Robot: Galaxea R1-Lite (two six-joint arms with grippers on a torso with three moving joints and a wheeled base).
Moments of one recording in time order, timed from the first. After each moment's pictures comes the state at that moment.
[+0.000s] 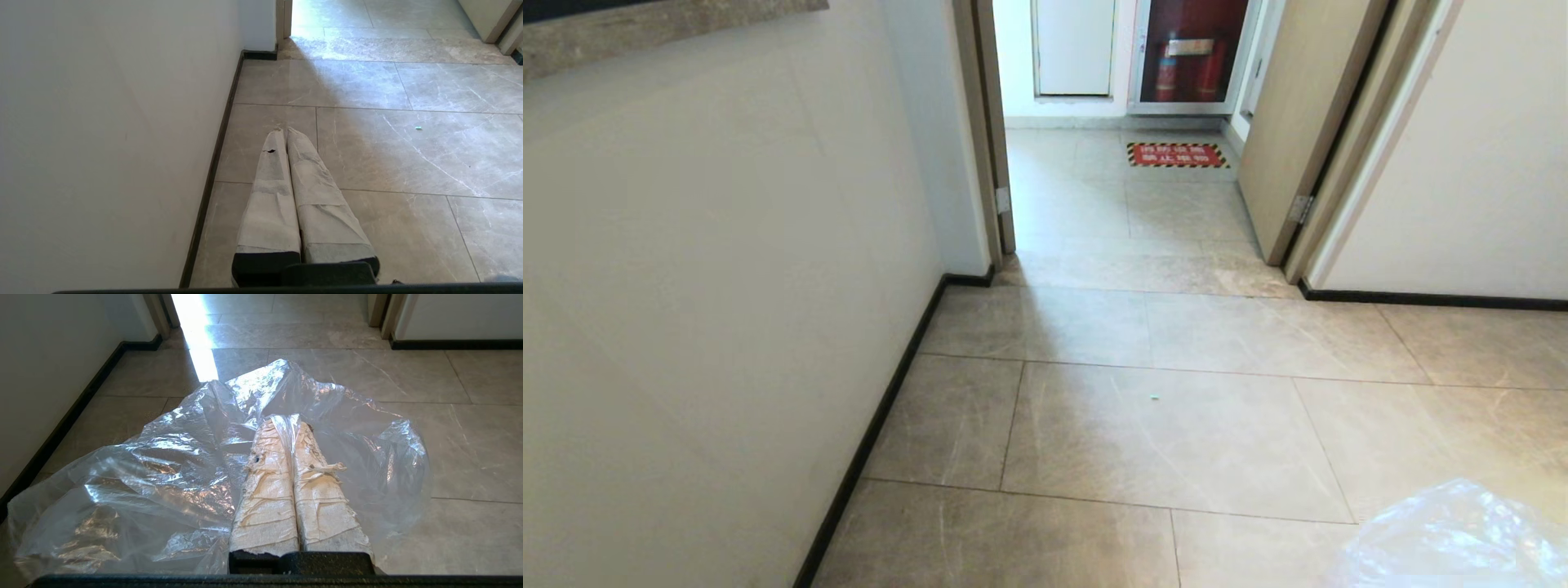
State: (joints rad) left arm 0.00 0.00 0.00 0.00 0.00 0.00; right arm 0.01 0.00 0.00 -0.01 -0.02 0.03
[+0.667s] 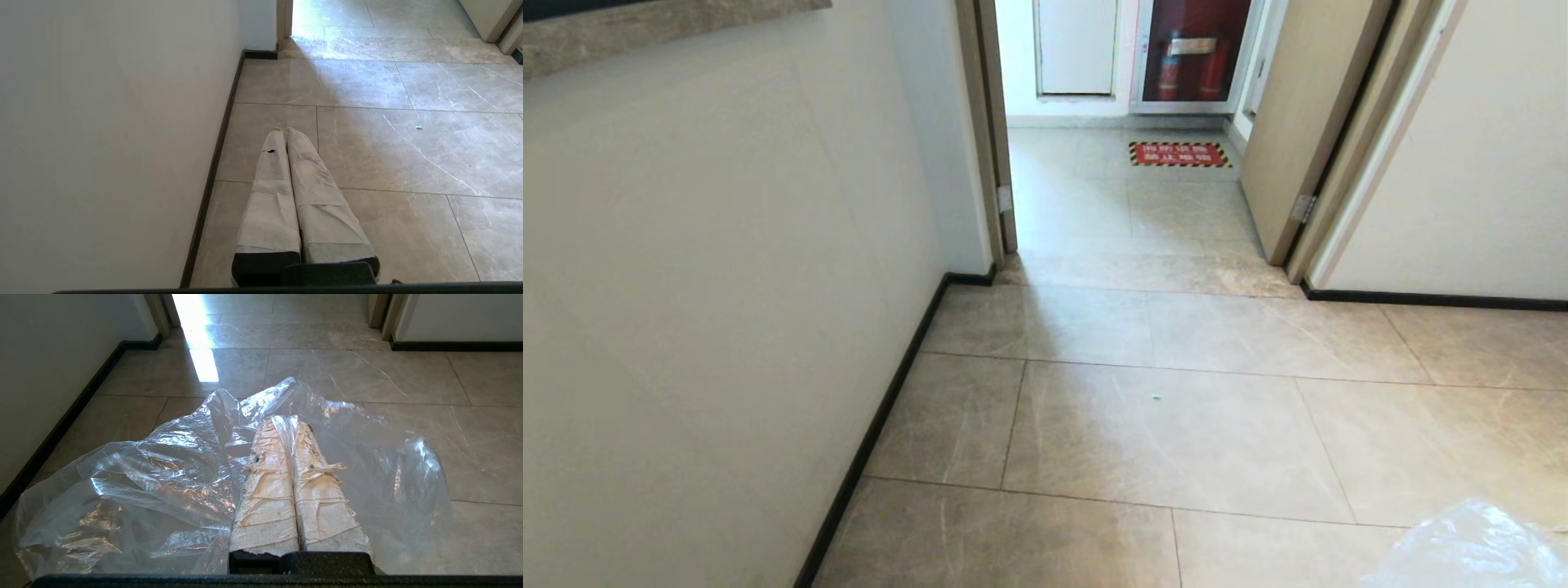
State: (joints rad) left arm 0.00 0.00 0.00 0.00 0.00 0.00; right arm 0.01 0.00 0.00 -0.01 -0.02 0.02
